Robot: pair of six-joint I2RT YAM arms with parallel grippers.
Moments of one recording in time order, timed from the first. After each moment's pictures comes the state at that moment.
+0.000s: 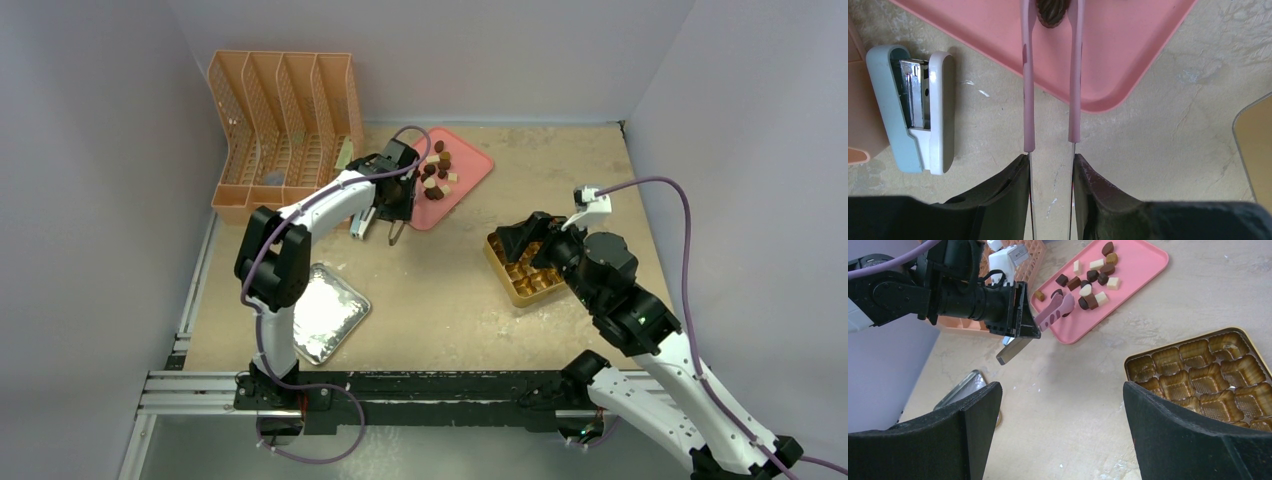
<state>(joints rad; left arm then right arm) -0.54 1.97 1.59 -0.69 -0.08 -0.41 0.63 0.64 0.84 -0.42 0.25 0.50</state>
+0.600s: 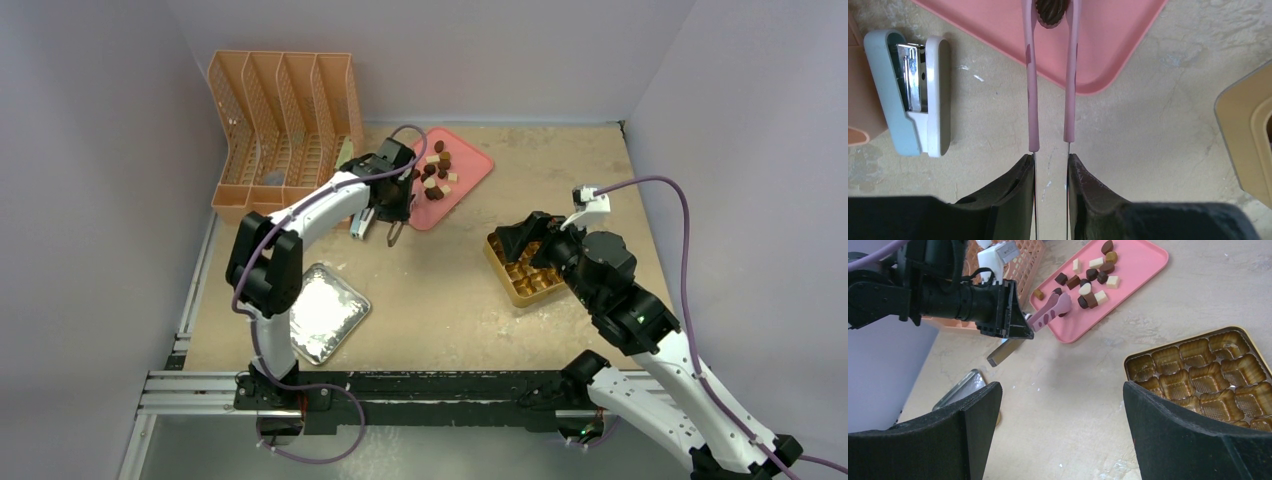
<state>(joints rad) -0.54 1.92 1.56 -0.70 -0.04 -0.41 0.63 0.65 0.84 -0.42 0.25 0.50</state>
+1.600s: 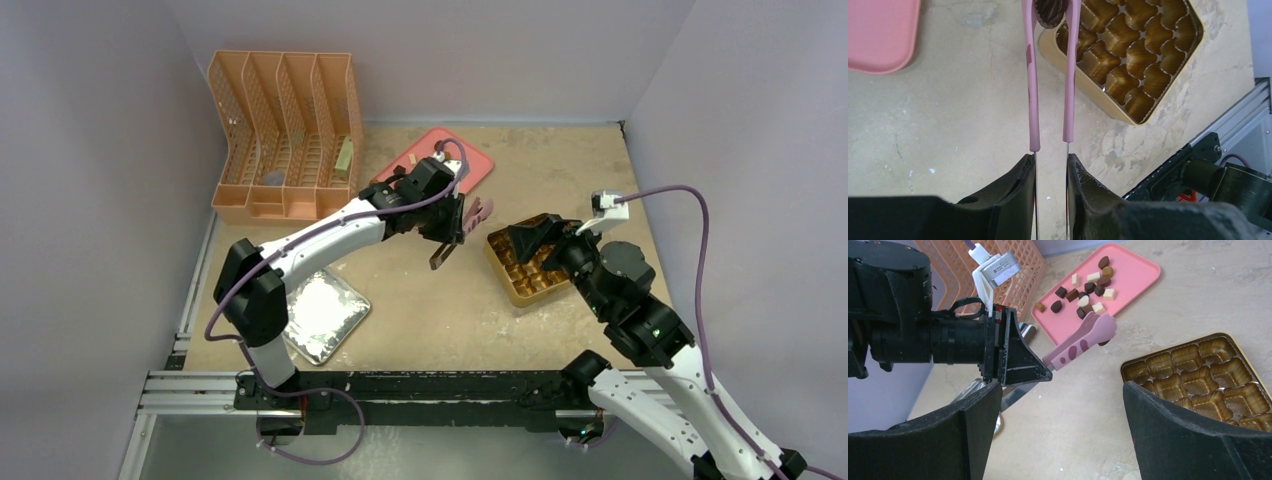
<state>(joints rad) -0.80 1.74 1.51 -0.60 0.10 -0.51 0.63 0.58 0.85 -0.44 0.29 0.50</state>
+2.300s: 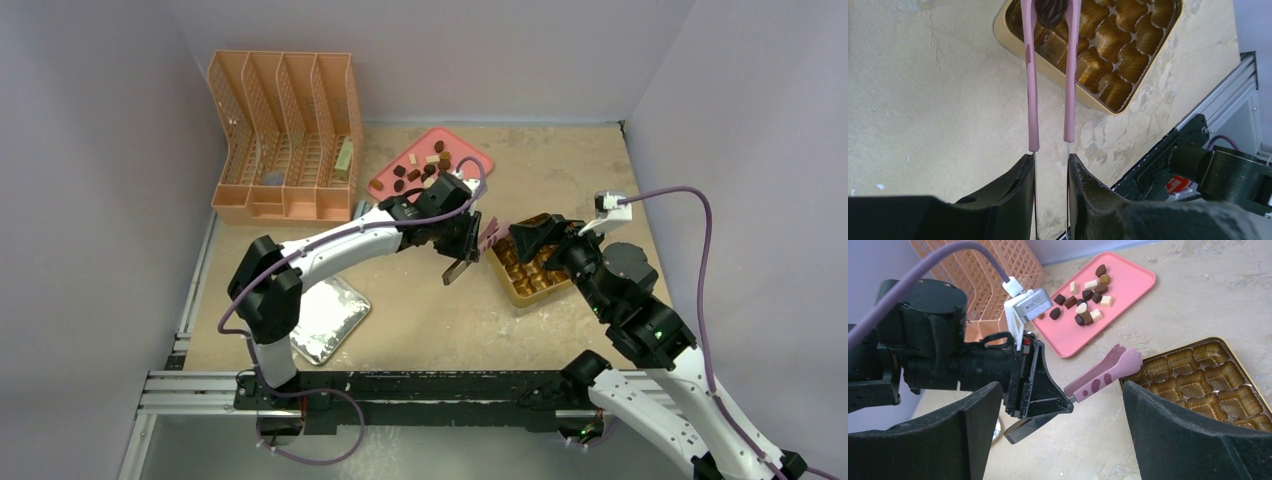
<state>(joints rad) -0.88 1.79 1.49 -0.52 0.15 -0.55 0.63 0.57 0.85 -0.44 0.31 0.50</state>
